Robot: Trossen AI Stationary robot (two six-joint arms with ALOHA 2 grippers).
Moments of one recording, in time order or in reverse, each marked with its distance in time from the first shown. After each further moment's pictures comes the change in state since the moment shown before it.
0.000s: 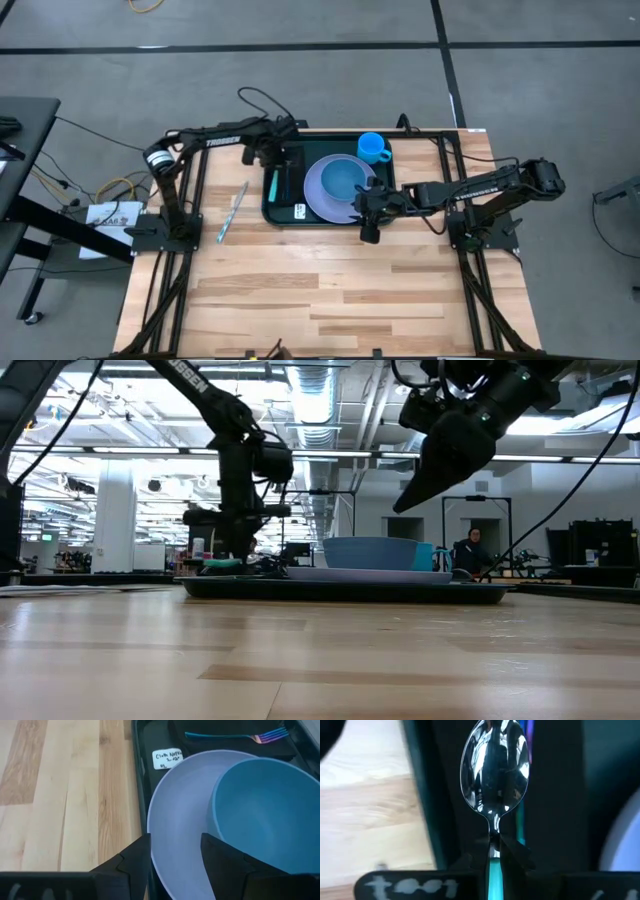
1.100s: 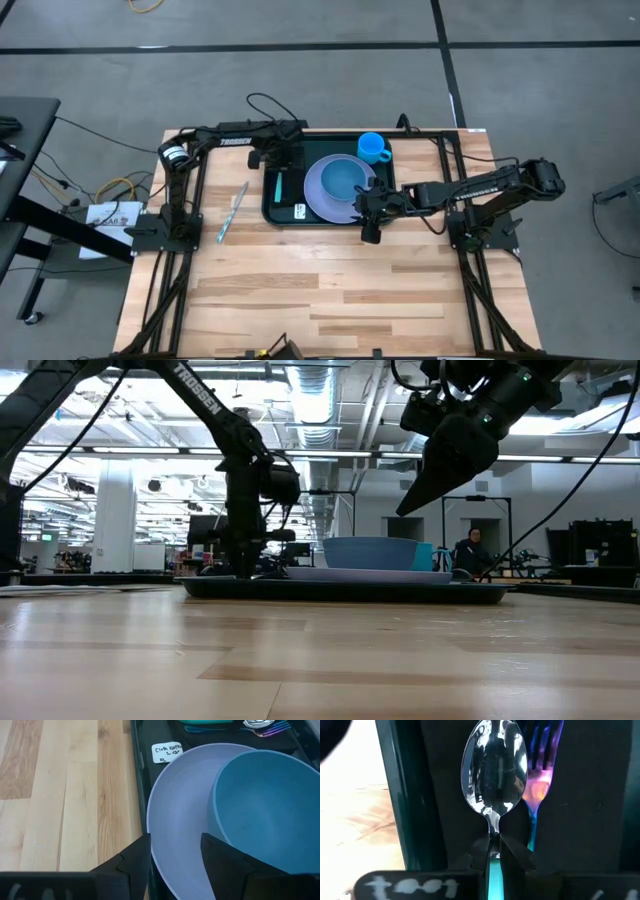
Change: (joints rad) left arm 0.007 0.124 0.014 0.068 -0.031 -0.074; right arm 0.000 0.000 0.000 -0.025 0.000 0.008
